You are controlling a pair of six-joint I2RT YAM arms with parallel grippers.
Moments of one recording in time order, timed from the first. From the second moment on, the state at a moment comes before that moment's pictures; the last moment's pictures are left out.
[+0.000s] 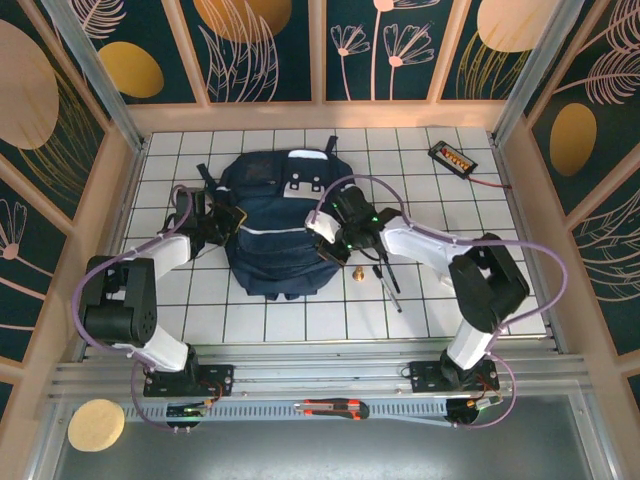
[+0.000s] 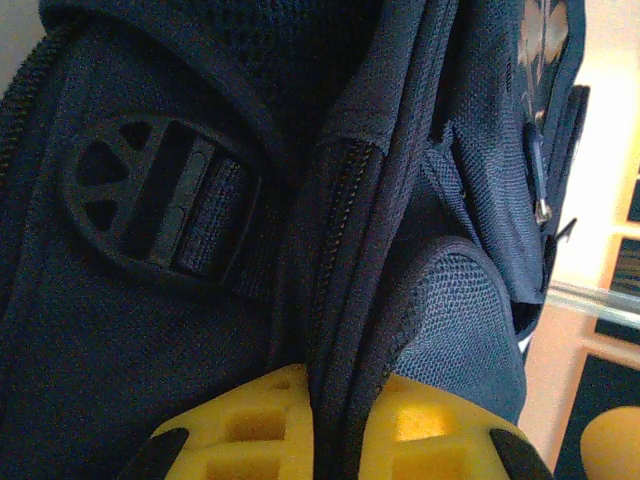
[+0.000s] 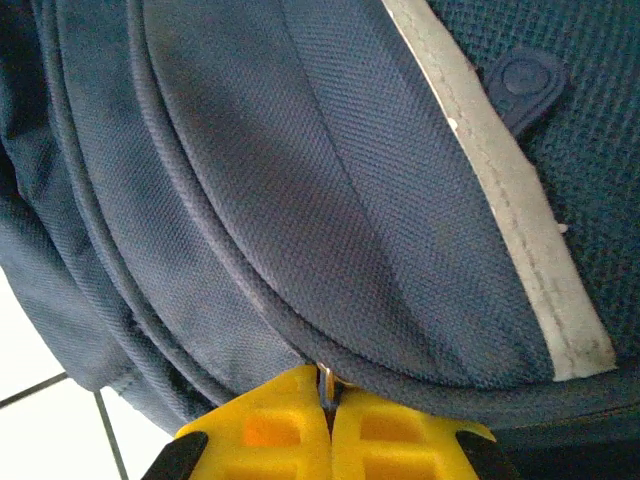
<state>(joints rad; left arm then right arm) -0.08 1.56 0.75 0.09 0.42 -1.16 0.72 1.73 1.17 -0.45 -0.34 -0.38</state>
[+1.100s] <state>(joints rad) -0.08 1.43 0.61 0.21 0.16 -1.38 0.73 1.92 1.39 -0.37 -0.59 0.68</state>
